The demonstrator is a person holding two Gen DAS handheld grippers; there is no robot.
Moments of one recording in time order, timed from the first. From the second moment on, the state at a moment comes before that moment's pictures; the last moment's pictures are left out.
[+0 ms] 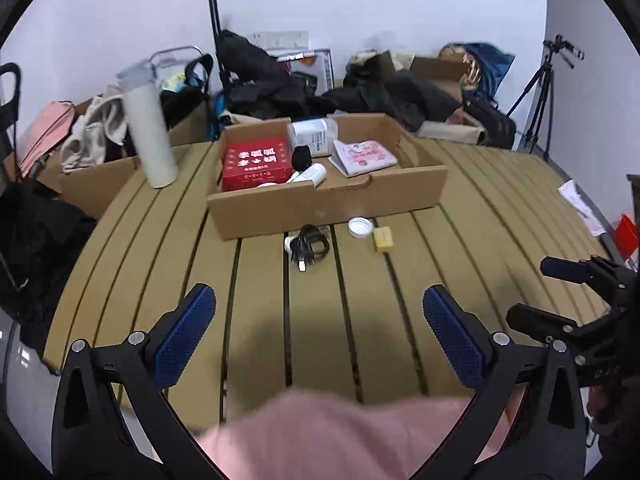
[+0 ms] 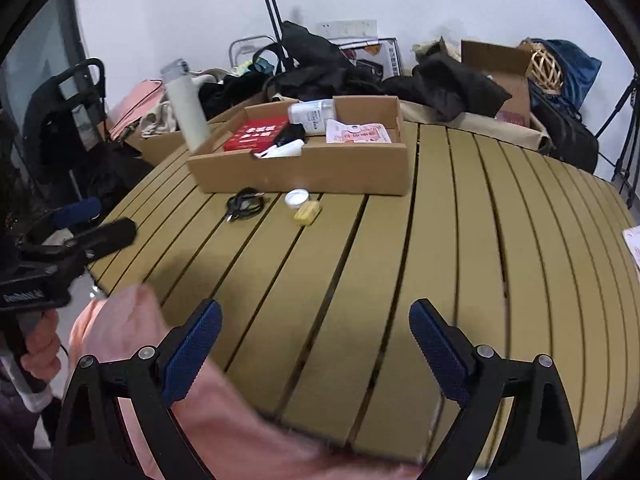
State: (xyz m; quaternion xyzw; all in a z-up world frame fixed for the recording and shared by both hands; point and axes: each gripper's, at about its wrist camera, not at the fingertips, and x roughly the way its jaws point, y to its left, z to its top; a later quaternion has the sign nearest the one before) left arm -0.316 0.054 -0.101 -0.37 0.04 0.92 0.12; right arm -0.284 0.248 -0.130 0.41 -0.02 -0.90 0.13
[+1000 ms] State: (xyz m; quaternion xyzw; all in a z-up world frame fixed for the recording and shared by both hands) left arm -0.332 0.005 -0.085 -0.42 -0.09 0.89 0.16; right arm -0.367 0.225 -0.146 0.44 0.01 -0.89 0.15
